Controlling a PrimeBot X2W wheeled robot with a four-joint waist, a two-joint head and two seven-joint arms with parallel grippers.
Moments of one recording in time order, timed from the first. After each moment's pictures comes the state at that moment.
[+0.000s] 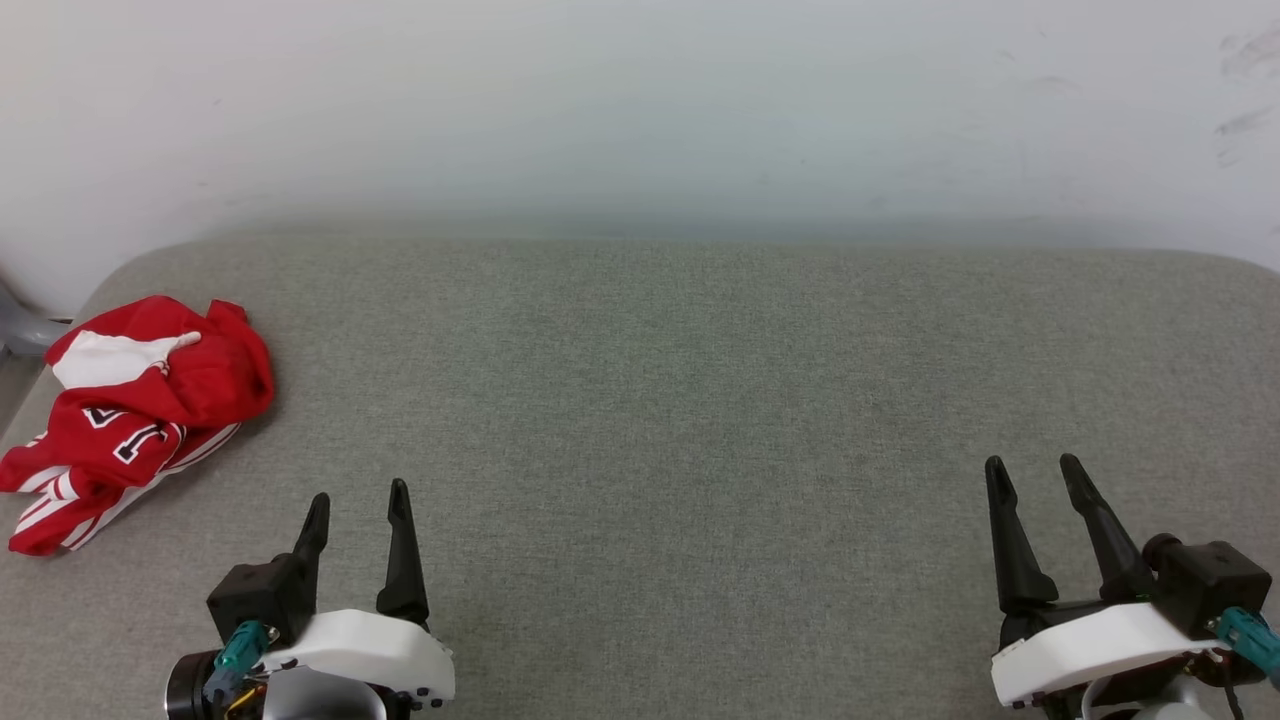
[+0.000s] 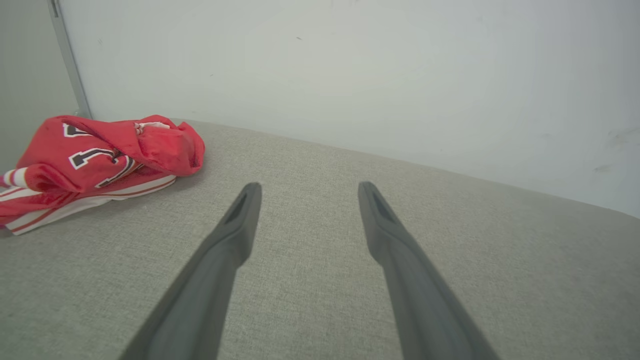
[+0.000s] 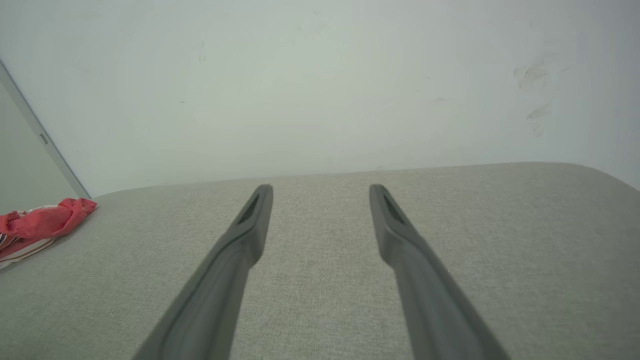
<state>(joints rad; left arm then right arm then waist) -0.03 0.11 -0.09 0.14 -0.32 0.13 -0.19 -0.02 -0.05 -0.02 0.11 0.23 0.13 -0.19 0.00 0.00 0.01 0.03</state>
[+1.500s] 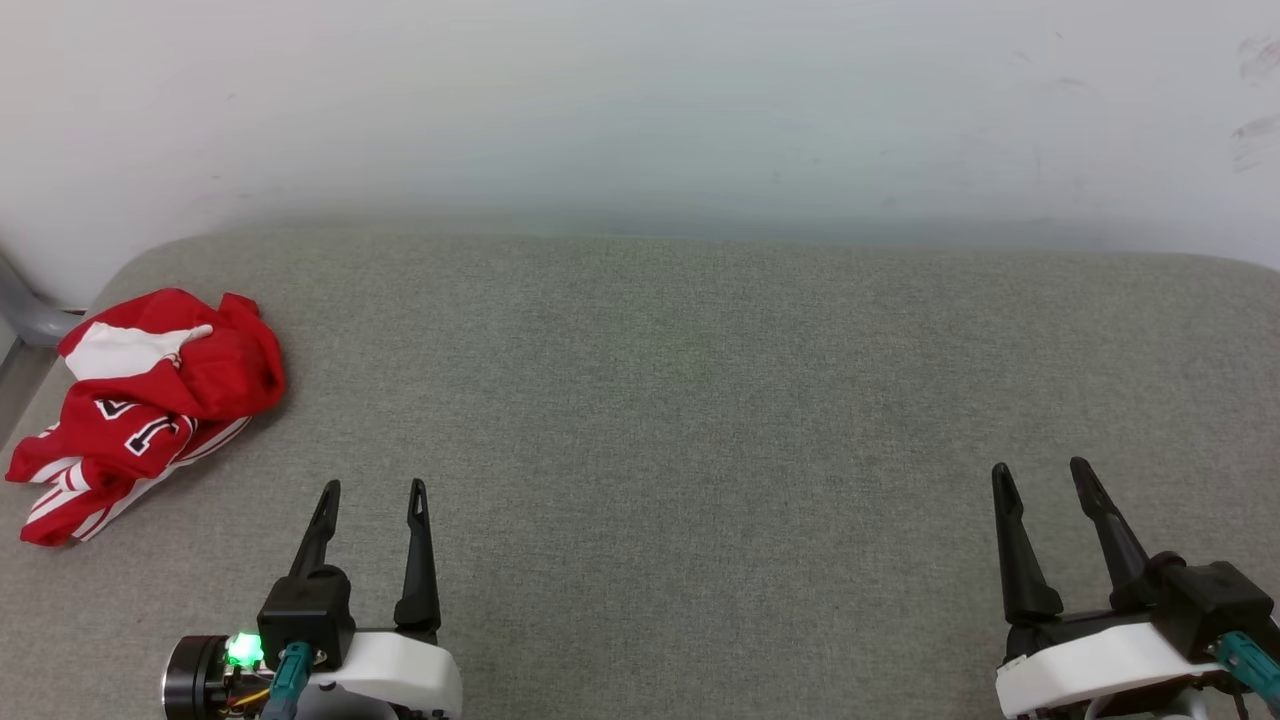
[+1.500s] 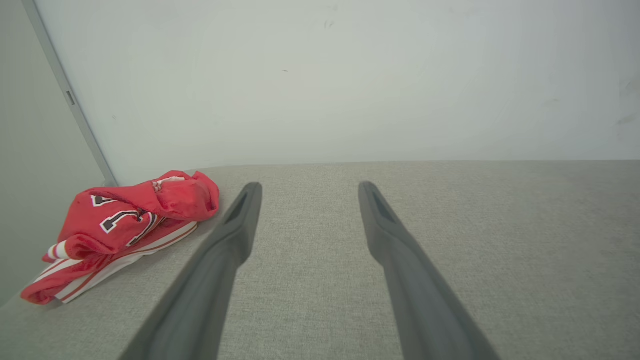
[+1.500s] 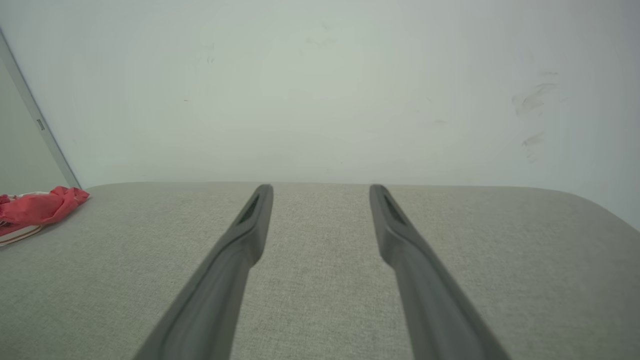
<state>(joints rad) -0.01 0.08 -0.05 0.12 -0.04 0.09 -0.26 0.00 -0.05 -0.03 0.11 0.13 0.13 -0.26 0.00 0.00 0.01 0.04</state>
